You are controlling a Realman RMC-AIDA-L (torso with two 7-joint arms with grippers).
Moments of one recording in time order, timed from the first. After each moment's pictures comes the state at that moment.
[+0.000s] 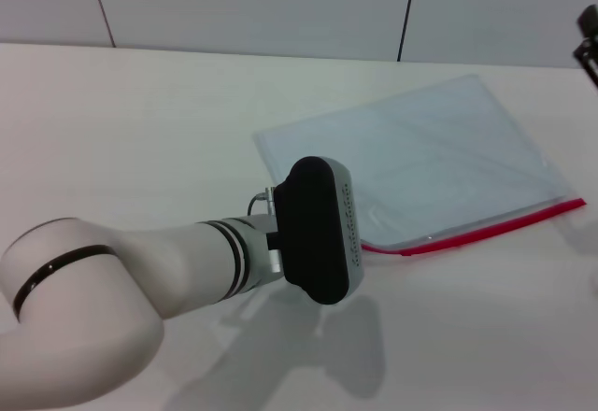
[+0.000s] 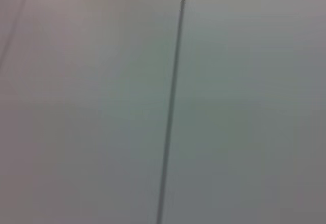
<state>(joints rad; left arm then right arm) -0.39 -2.03 2.25 1.27 2.87 0.44 -2.52 0.56 2.03 -0.05 0.12 -1.49 -1.55 0.09</state>
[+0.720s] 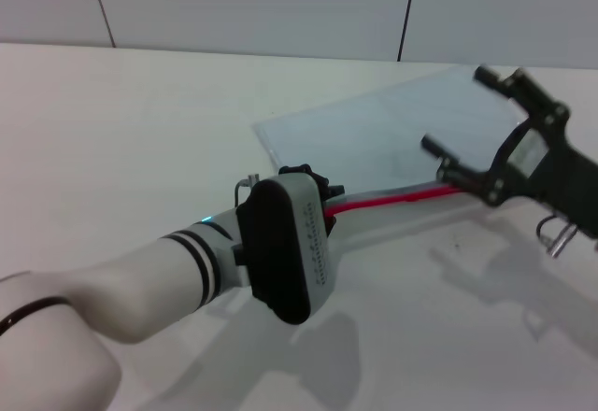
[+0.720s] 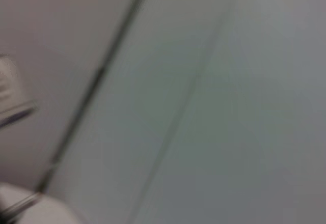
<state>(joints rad) -0.29 -2.03 2.24 1.18 2.87 0.07 -2.36 0.61 2.03 -0.27 -0.04 -1.84 -1.54 0.08</state>
